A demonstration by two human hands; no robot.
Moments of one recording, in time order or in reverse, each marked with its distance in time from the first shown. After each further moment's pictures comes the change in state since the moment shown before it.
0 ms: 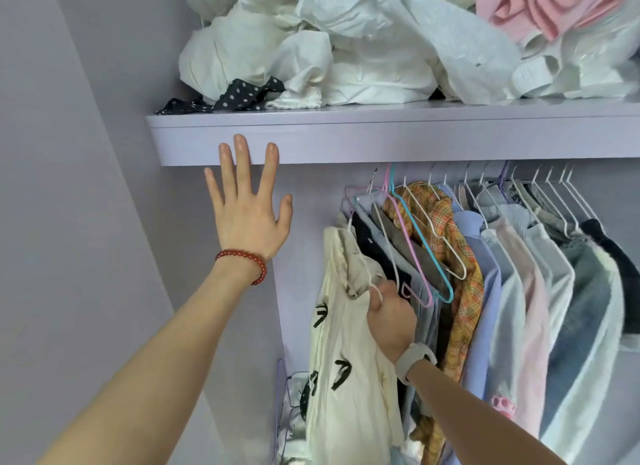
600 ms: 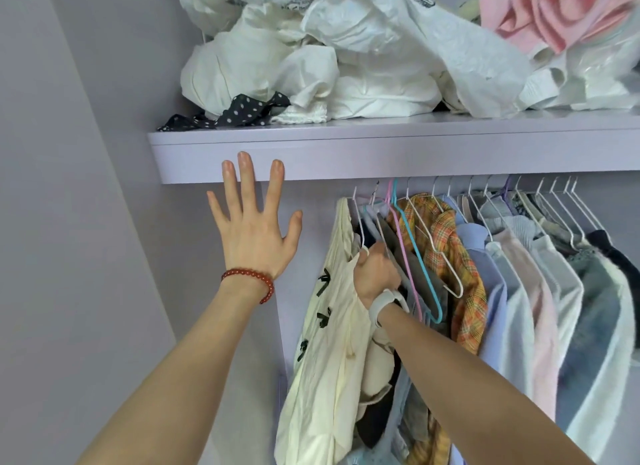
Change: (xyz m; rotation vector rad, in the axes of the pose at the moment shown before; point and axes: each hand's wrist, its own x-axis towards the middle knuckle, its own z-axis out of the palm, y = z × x) left_hand 0.000 -0.002 0.012 -0.060 0.052 -0.017; right_hand 0.084 -0.053 0.012 -0.017 0.043 0.161
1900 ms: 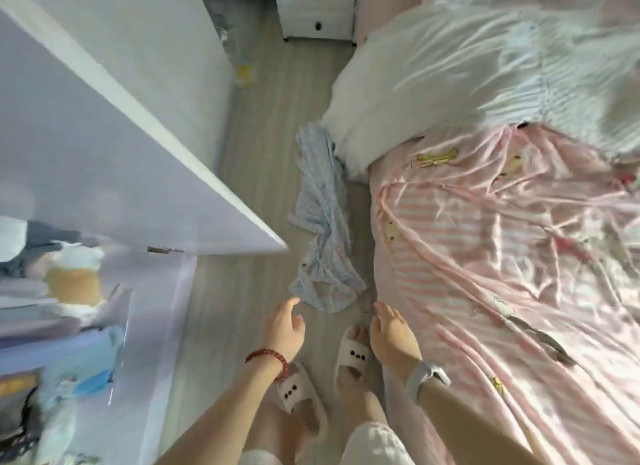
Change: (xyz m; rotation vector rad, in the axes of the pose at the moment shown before) left_hand -0.704 0.462 -0.056 -0.513 -2.028 0.745; right_hand -0.685 0.554 -0.191 0.138 0.010 1.567
